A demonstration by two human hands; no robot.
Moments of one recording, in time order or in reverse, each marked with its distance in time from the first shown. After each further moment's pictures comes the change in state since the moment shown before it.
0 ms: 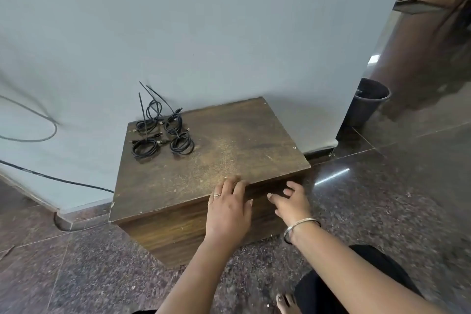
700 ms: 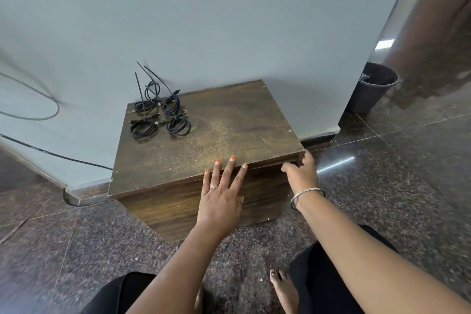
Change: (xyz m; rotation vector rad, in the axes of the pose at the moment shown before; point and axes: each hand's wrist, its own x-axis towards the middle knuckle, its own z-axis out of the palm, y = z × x) left_hand -0.019 -0.012 0.028 0.366 -0.140 0.046; right_hand 0.034 -0.004 -0.031 0.040 0.070 -0.051
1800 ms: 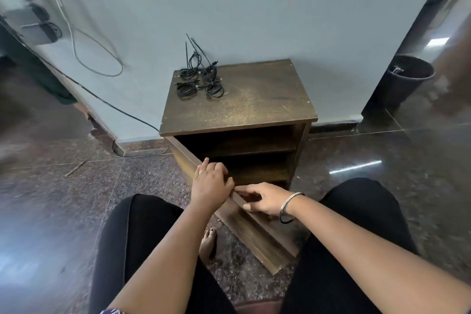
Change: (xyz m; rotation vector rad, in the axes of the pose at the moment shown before) left_hand -0.124 -0.010 -0.040 -0.306 -0.075 -0.383; right_hand -0.152 0.036 -0.016 -0.888 -1.204 -0.366
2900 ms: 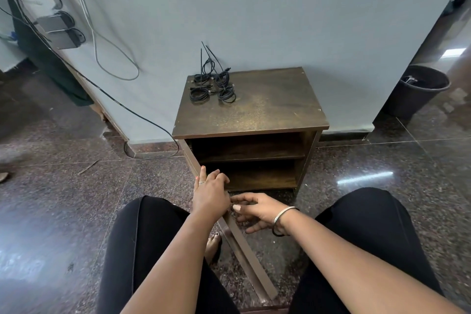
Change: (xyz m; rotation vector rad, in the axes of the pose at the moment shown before) left_hand -0.014 -0.018 -0.004 -0.019 -0.013 -0.071; right_hand 0.016 -0.009 0.034 0.714 -0.042 0.108
